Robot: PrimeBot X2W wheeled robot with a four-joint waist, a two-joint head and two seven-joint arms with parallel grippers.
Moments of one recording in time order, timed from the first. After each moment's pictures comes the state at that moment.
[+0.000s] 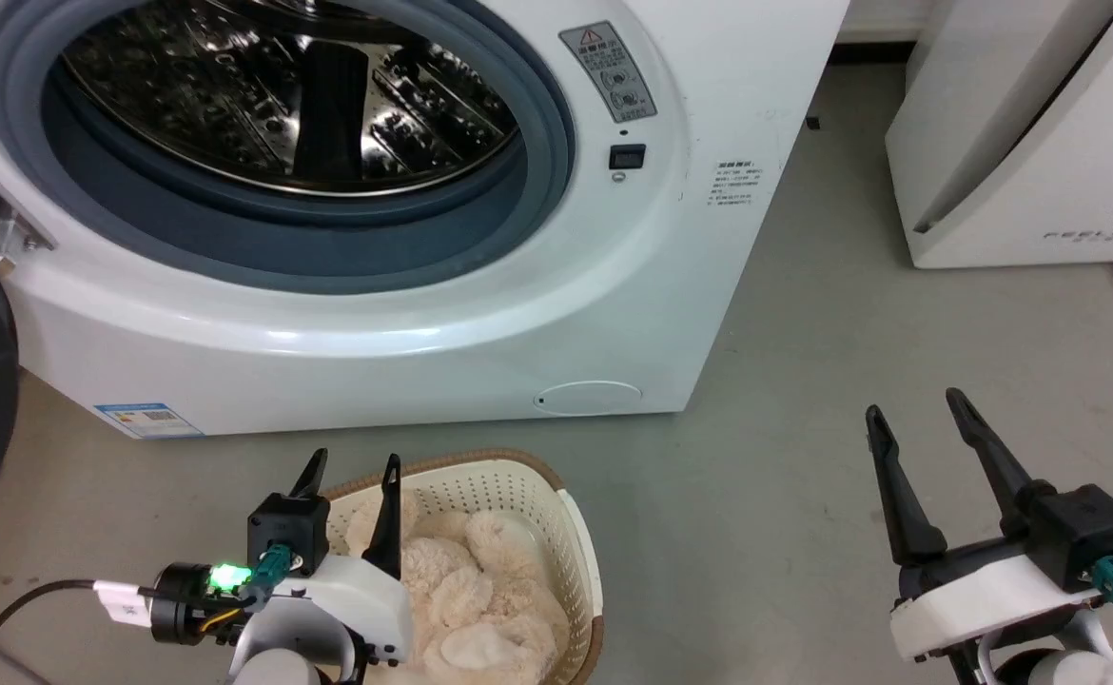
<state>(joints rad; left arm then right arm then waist) -0.15 0.07 -0.08 0.28 -0.04 0.01 -0.10 -0.05 -0.05 -0.02 -0.04 0.04 0.13 -0.10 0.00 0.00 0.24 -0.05</state>
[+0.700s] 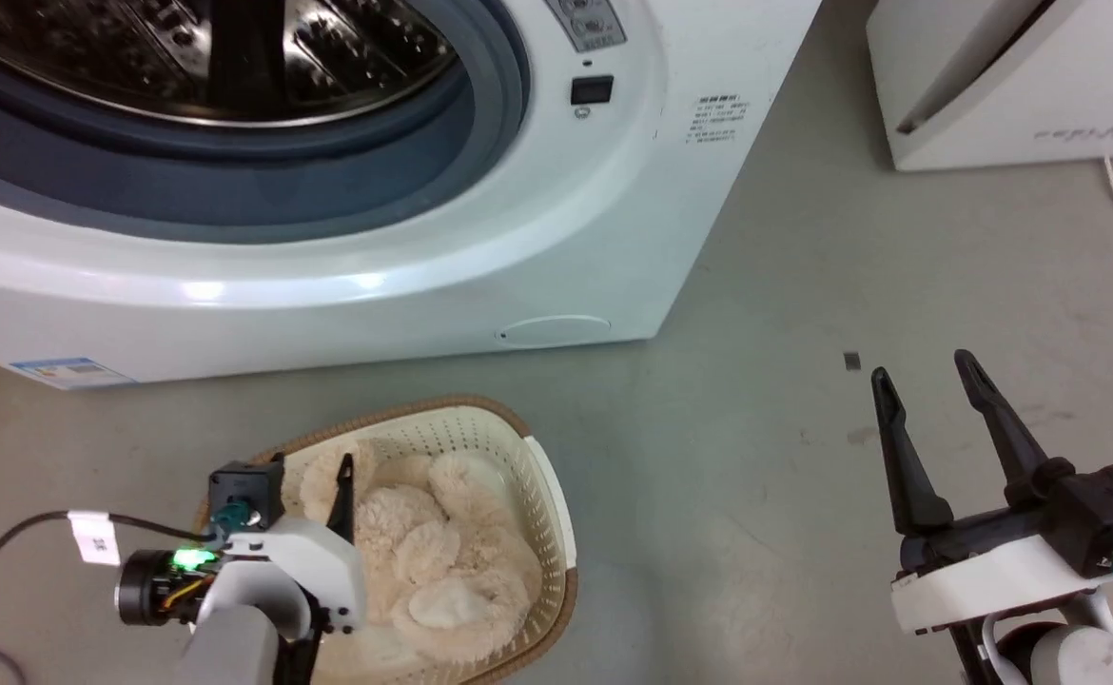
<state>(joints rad) -0.33 0.13 -0.05 0.64 -0.12 -0.01 -0.13 -0.10 -0.05 -0.01 -0.06 0.06 0.13 -0.14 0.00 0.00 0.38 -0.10</state>
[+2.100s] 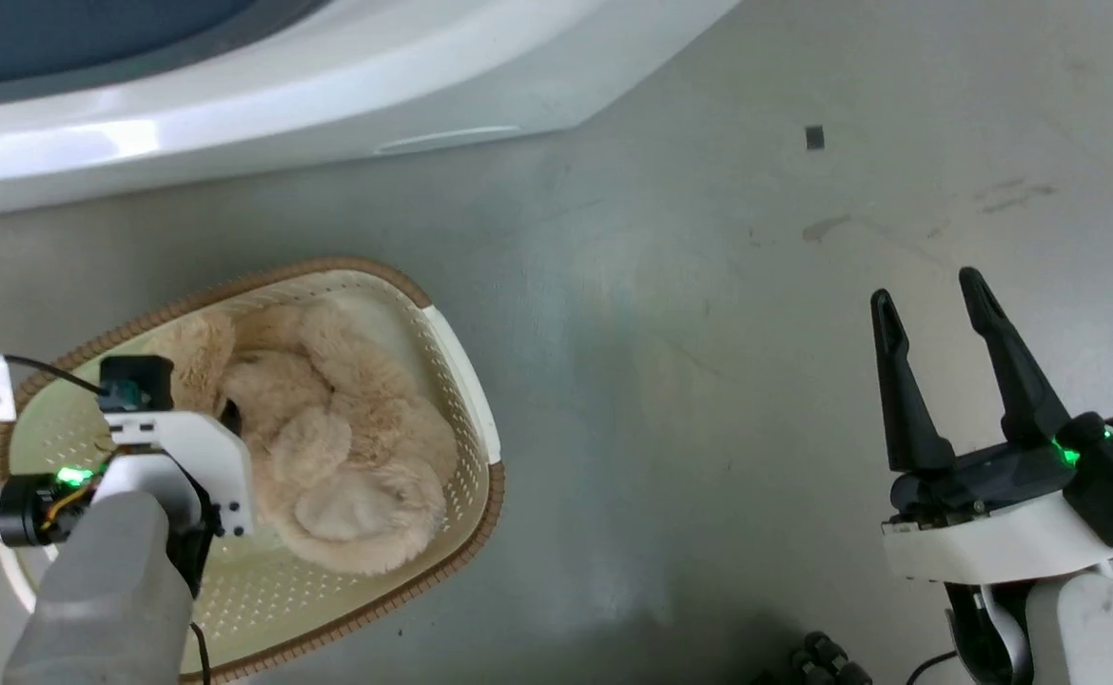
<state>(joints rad) -0.72 0.29 -0.12 1.16 -0.22 -0.02 -0.05 -0.19 -0.05 0.03 -0.08 0.13 0.13 -0.23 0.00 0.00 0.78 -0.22</state>
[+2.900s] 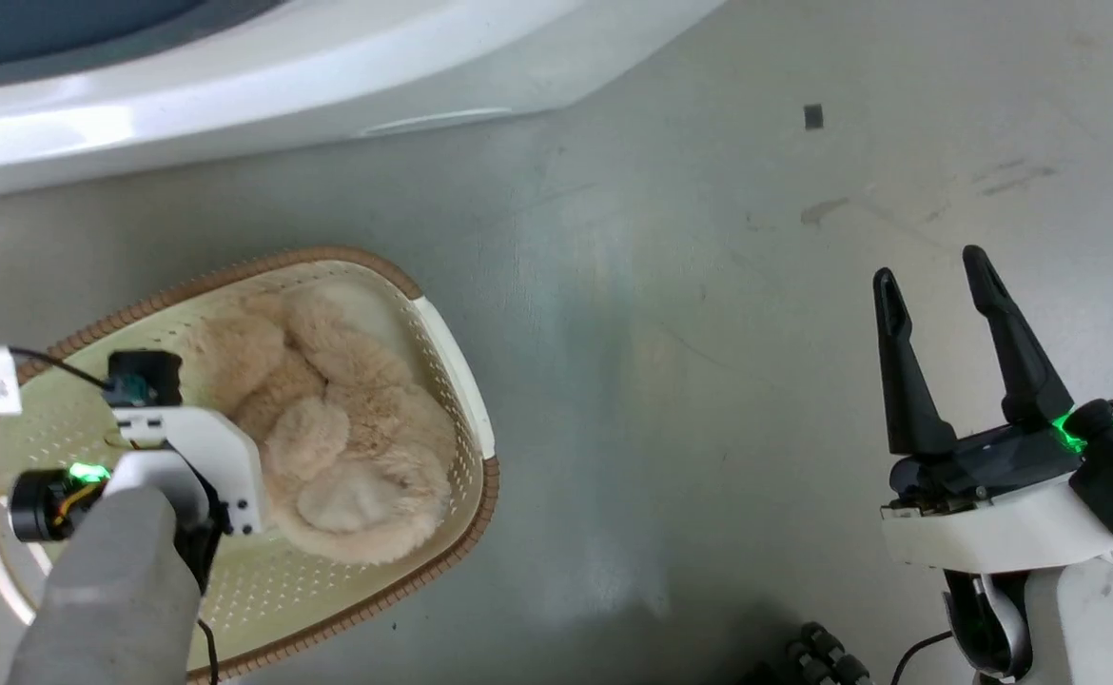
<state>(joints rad) -0.79 0.28 -0.18 1.29 -0.27 -0.06 -0.10 -0.22 -0.05 0.03 -0.08 0.14 0.13 -0.26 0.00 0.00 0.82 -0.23</state>
